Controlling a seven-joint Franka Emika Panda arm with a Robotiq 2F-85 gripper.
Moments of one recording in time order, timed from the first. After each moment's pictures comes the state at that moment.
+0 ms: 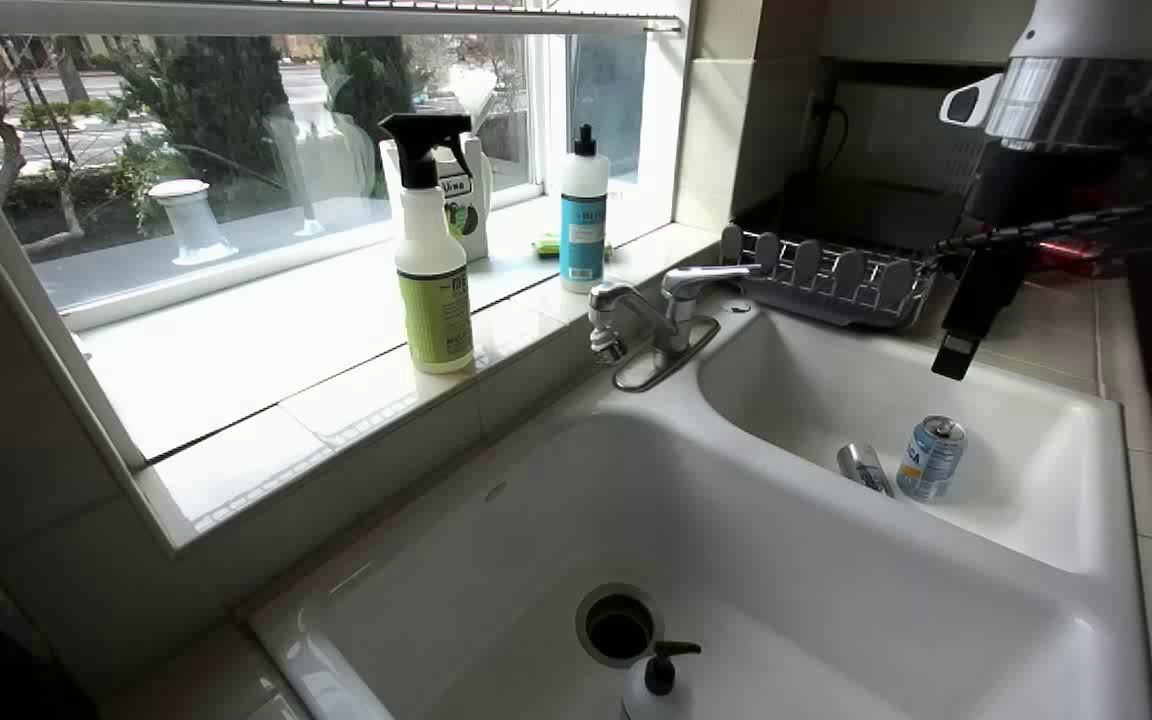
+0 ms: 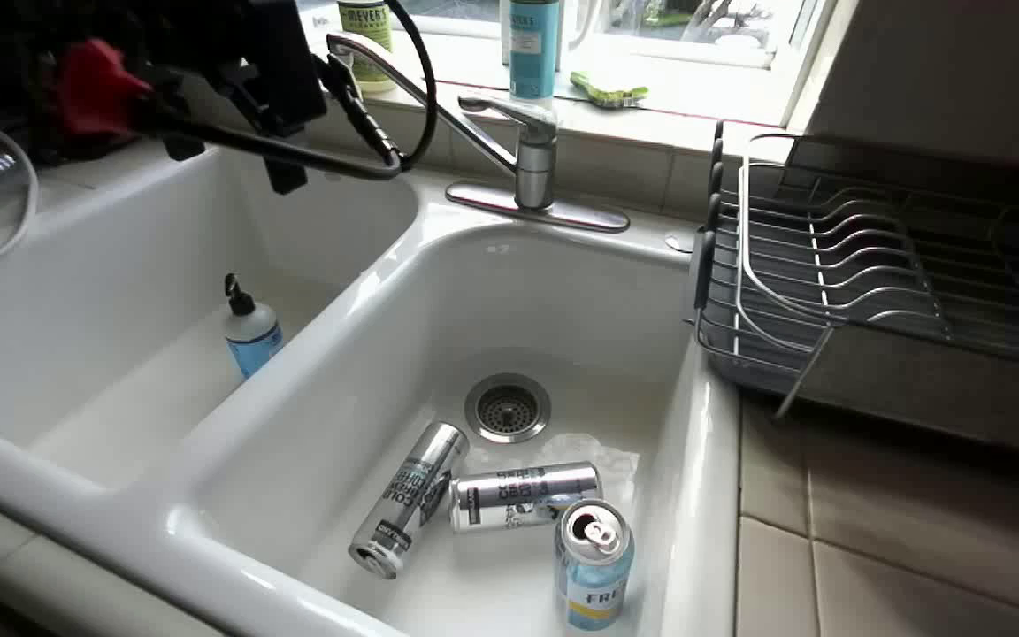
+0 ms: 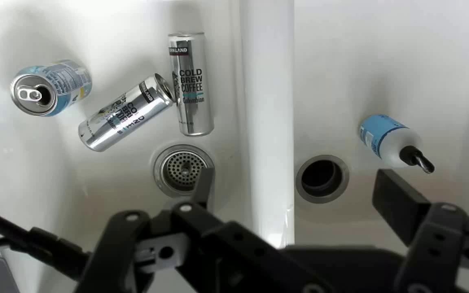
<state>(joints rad) 0.00 -0.61 0.00 -2.49 0.01 1.90 -0.02</state>
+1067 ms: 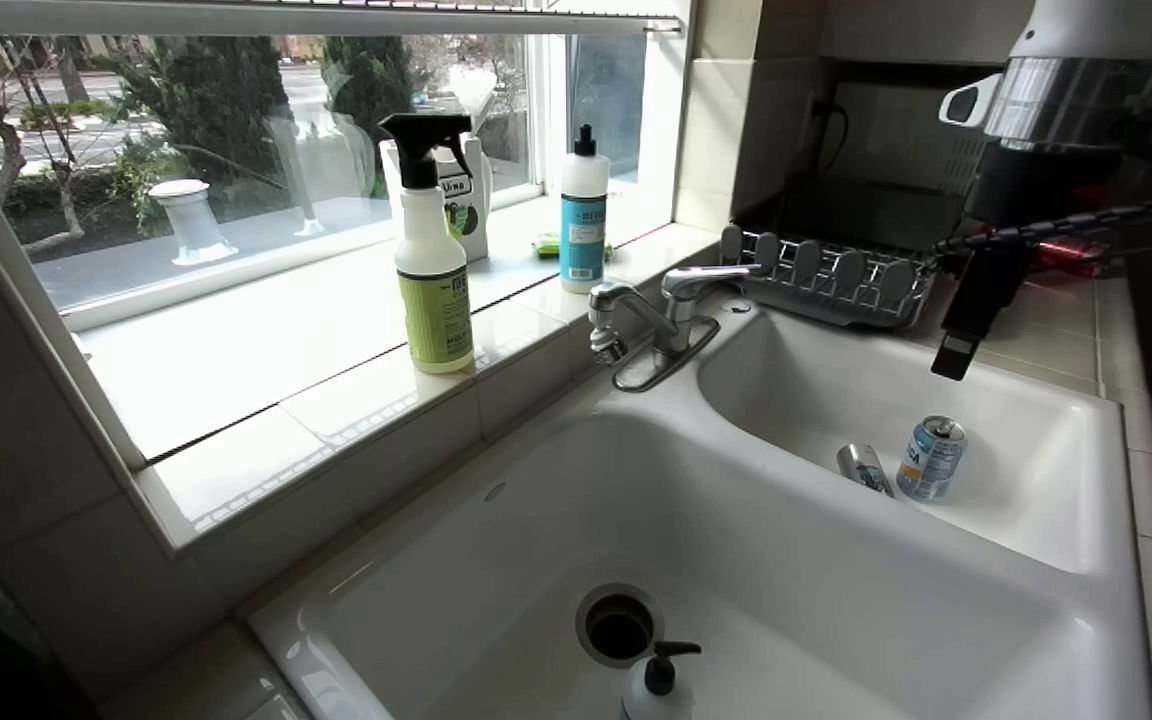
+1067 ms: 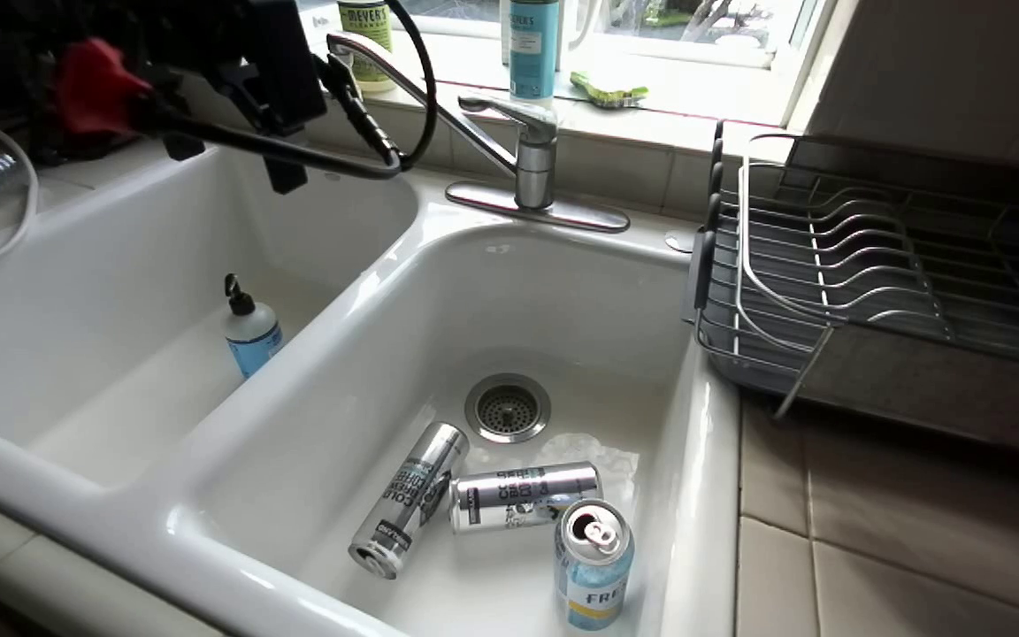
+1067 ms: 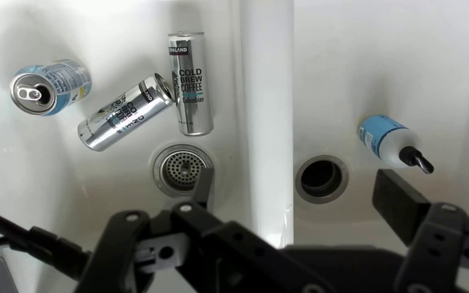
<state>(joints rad) 0.00 -0.61 0.00 -2.49 0.01 1.90 -0.02</state>
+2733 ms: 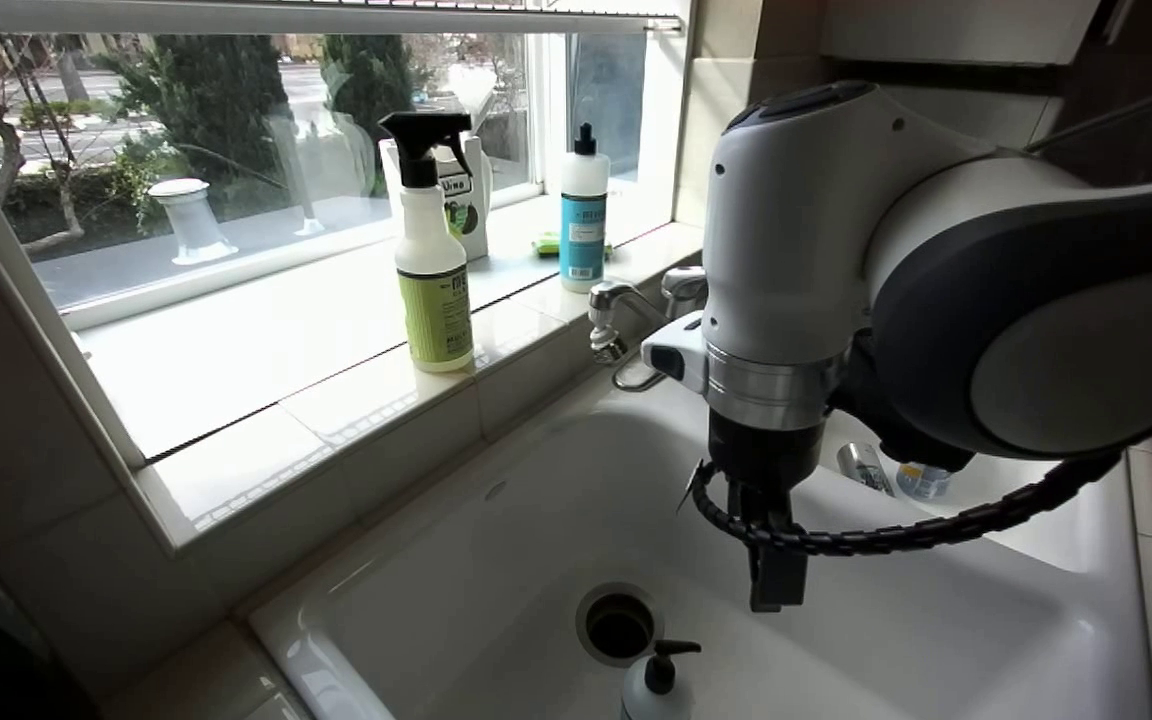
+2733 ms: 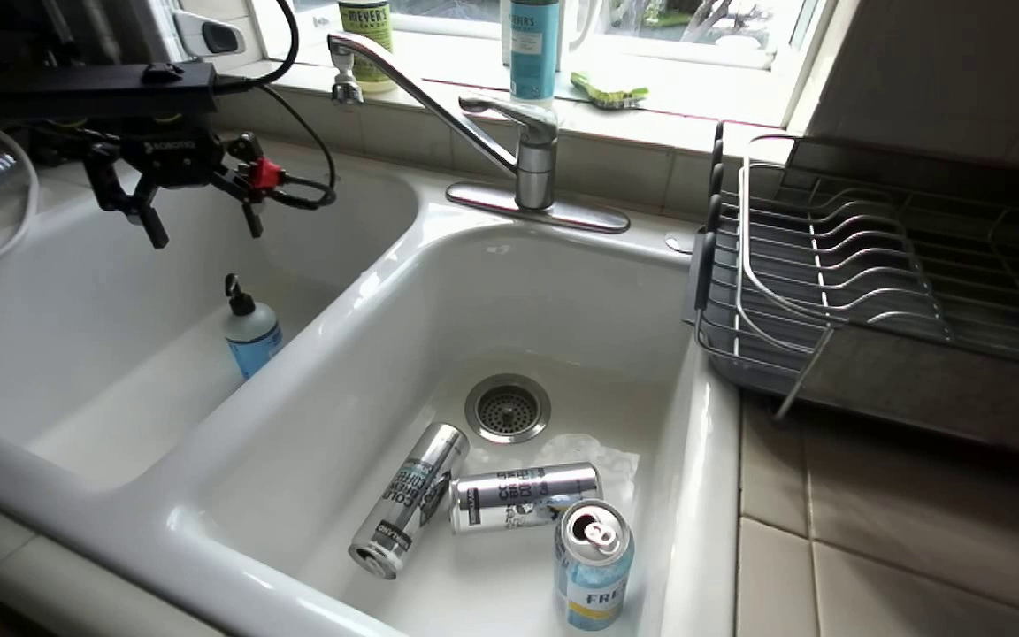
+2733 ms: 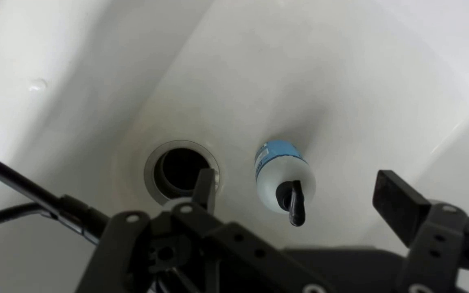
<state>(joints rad) 0.22 -0.06 0.20 -2.33 -0.04 2.19 -0.28</state>
